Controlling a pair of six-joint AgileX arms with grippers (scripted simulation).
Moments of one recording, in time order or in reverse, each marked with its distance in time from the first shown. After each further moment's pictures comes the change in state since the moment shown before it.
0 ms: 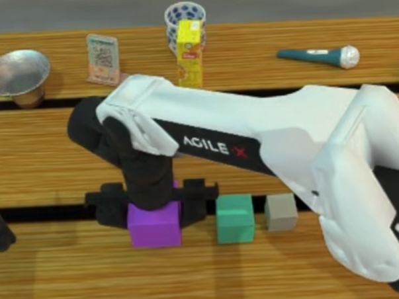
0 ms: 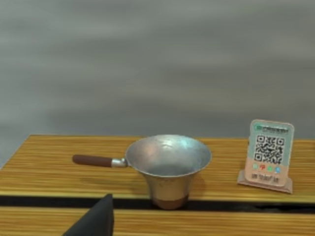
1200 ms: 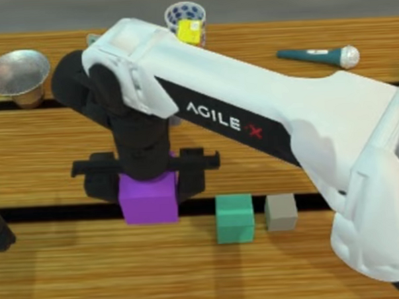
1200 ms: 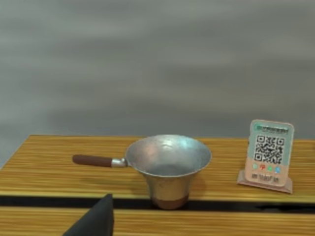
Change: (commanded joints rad) left arm 0.000 0.000 0.000 0.000 0.000 0.000; right arm -0.003 -0.020 0.243 -0.258 -0.001 0.002
